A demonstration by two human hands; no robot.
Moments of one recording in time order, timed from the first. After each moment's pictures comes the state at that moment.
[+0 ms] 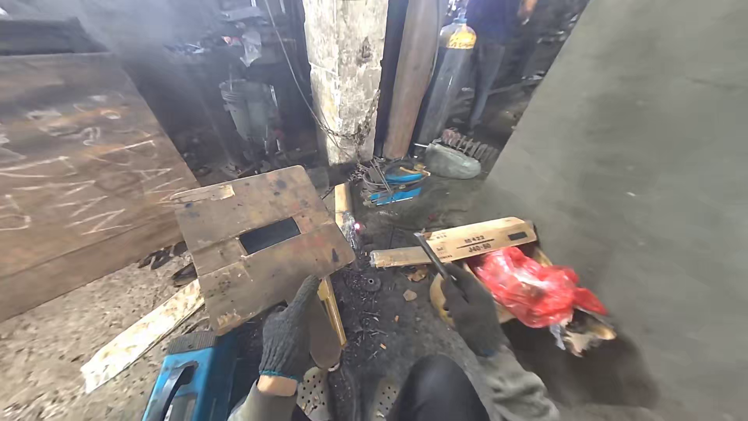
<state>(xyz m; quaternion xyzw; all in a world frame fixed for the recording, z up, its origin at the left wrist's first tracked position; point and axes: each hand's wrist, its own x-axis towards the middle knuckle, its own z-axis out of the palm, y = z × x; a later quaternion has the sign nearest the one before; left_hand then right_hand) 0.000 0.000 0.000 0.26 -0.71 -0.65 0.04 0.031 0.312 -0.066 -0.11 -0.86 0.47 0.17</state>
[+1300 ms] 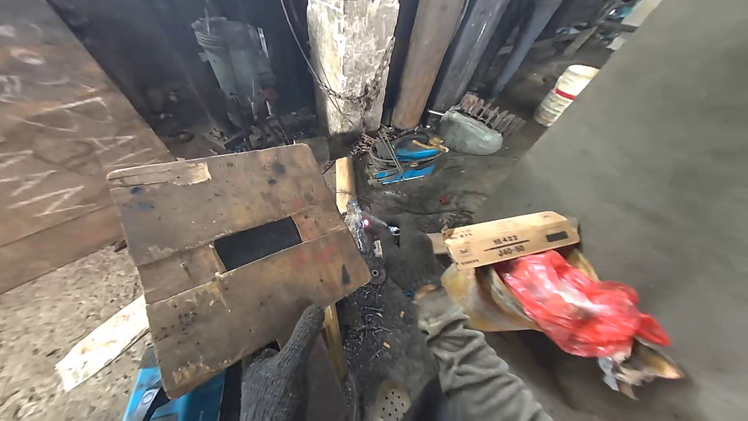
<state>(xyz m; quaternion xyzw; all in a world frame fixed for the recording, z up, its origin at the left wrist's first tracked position) -0.026 0.007 -0.005 0.23 -0.70 -0.67 0.10 -0.148 0.212 -0.036 -0.09 -0.93 0.34 0.13</state>
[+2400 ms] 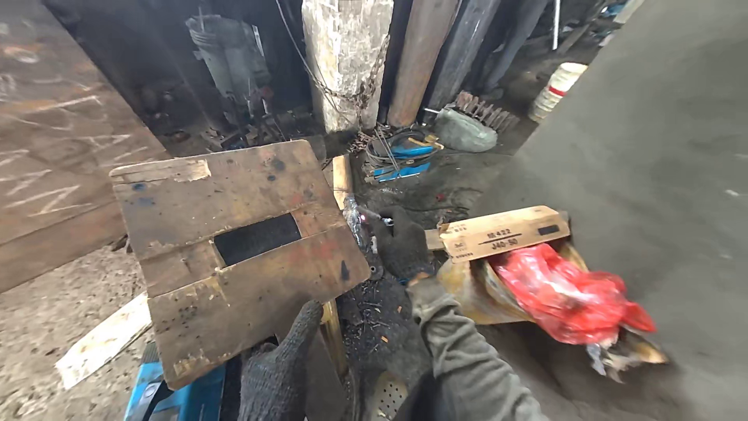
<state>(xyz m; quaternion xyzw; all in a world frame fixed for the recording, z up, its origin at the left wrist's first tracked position) -0.017 0.018 0.030 0.27 -0.69 -0.66 0.06 -0.147 0.208 -0.033 -0.09 -0.95 0.29 0.08</state>
